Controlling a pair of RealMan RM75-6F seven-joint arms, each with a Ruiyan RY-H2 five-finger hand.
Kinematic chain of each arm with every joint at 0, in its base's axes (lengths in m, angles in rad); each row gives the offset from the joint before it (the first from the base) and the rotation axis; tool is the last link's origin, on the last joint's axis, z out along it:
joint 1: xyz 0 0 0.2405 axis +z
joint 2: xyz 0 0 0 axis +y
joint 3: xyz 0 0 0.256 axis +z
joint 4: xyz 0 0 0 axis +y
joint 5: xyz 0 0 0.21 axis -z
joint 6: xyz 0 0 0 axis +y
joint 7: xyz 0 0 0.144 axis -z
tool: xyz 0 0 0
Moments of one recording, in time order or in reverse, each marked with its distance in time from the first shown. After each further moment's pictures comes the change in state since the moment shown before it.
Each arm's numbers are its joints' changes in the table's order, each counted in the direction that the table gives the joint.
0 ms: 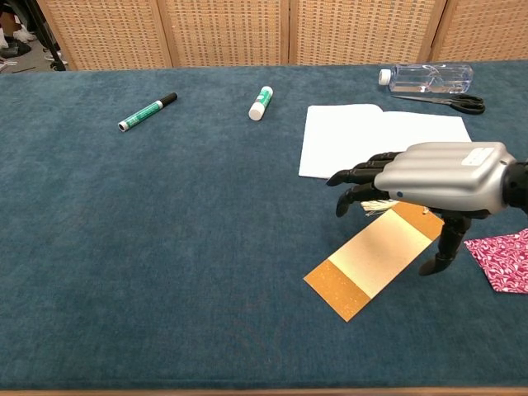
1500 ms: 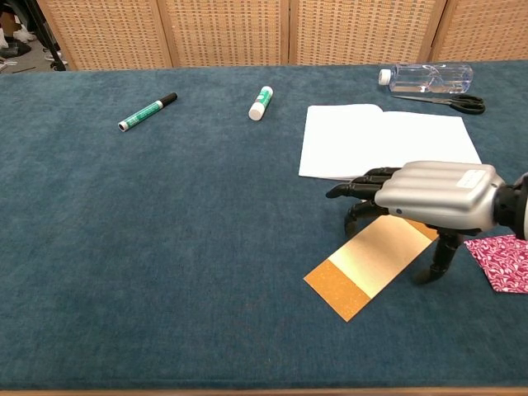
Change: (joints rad) left arm -0.008 -0.002 -0.003 -0.006 0.019 -0.018 -0.010; right arm -0.048 -0.110 -0.022 0.235 0.210 0.042 -0.205
